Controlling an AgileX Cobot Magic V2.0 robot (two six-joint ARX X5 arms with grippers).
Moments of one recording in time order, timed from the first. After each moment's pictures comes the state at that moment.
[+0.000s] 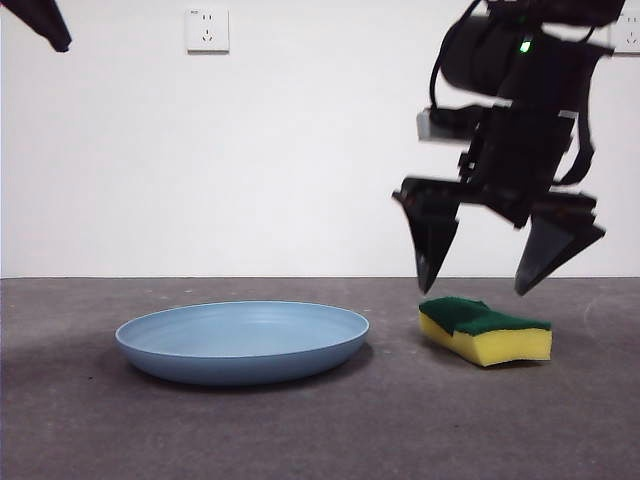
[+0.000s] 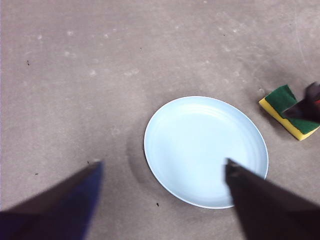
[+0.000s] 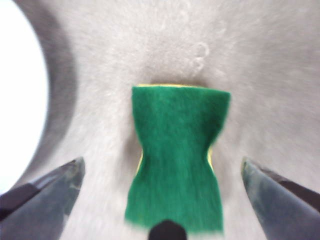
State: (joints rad) left arm -0.46 0.73 0.80 -0.61 -0.07 -0.16; right arm 0.46 1.65 1.11 -0.56 0.03 0.10
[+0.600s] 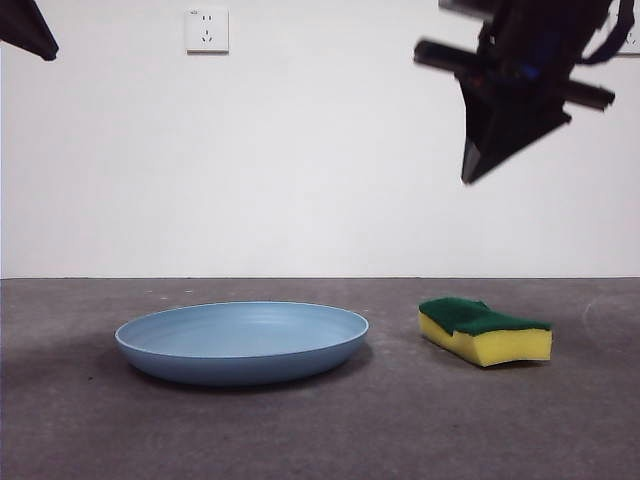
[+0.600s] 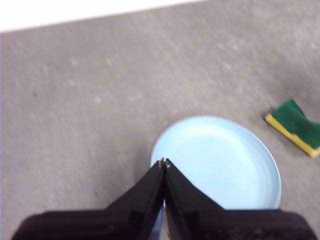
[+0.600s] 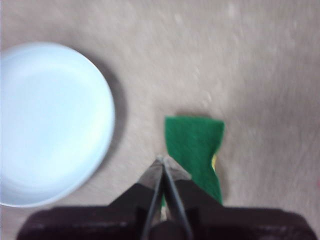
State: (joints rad) left arm -0.46 0.77 0.79 -0.48 -0.10 -0.09; right arm 0.50 1.38 1.11 -0.58 0.03 0.11
